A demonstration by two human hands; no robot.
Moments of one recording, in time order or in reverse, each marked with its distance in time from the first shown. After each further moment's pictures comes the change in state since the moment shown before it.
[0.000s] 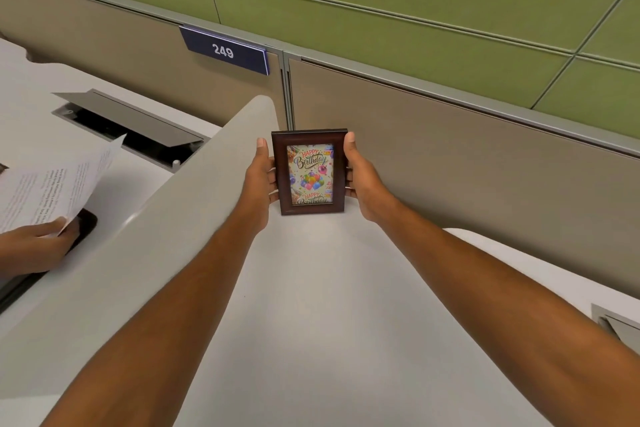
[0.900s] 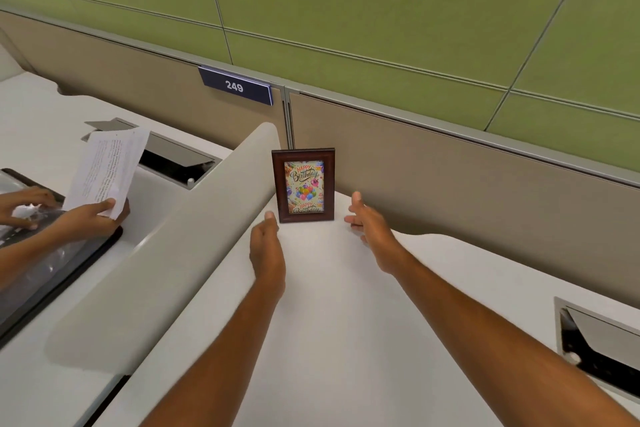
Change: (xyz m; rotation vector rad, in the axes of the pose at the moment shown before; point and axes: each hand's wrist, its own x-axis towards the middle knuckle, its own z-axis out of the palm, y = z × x) left_hand -0.111 -0.059 0.006 -0.079 0.338 0.001; right_hand -0.089 0.043 -0.038 -0.117 -0.001 0.038
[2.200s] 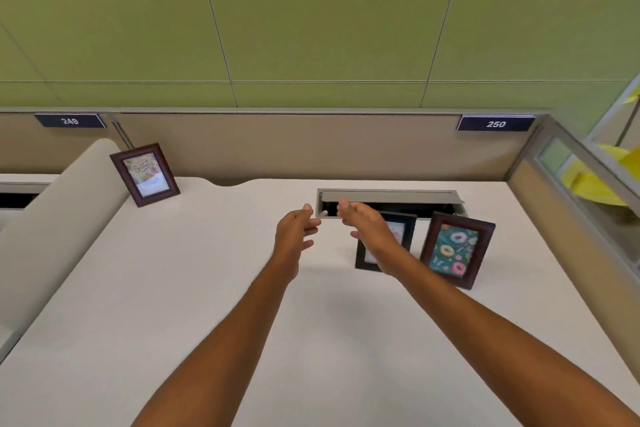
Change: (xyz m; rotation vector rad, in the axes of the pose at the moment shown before) left_hand -0.510 -0.073 0.108 0.272 -0.772 0.023; right_hand -0.505 0.138 -0.290 0.066 0.374 -0.211
